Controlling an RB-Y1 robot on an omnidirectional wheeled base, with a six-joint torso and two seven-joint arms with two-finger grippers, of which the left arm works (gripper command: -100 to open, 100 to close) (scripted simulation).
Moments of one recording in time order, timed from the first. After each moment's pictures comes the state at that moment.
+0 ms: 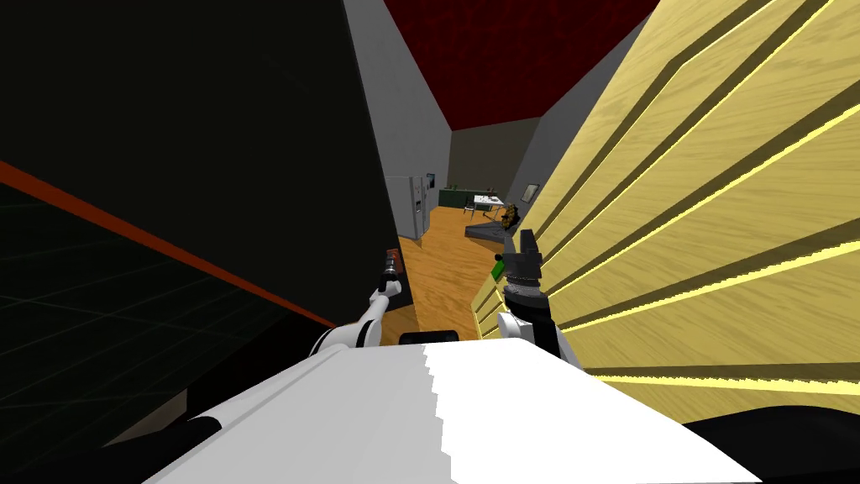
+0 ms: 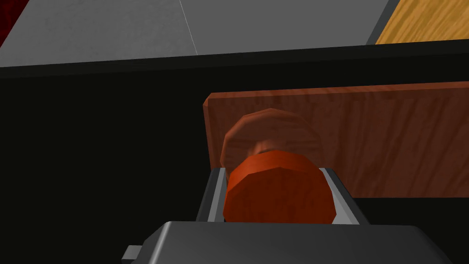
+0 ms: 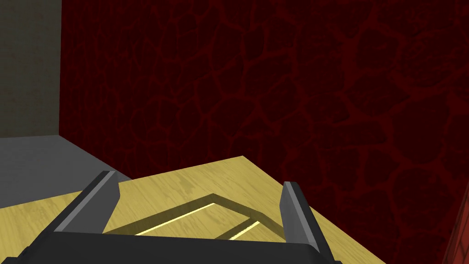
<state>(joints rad) -0.49 0.00 0.29 -0.64 0.21 -0.53 -0.31</state>
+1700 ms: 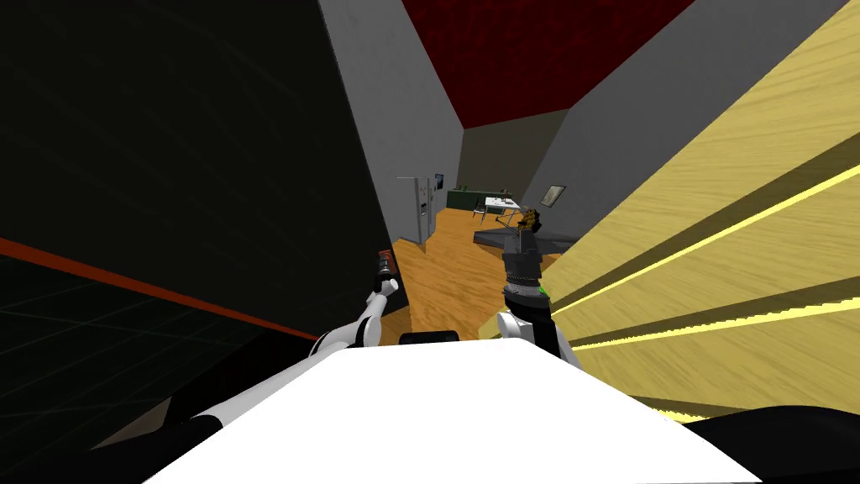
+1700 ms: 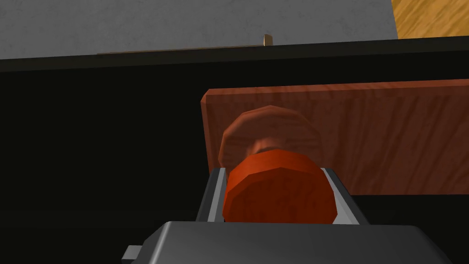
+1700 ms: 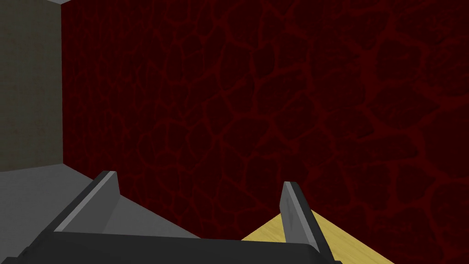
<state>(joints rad) -0.50 -0.01 0.44 -0.64 0.27 -0.53 -0.42</state>
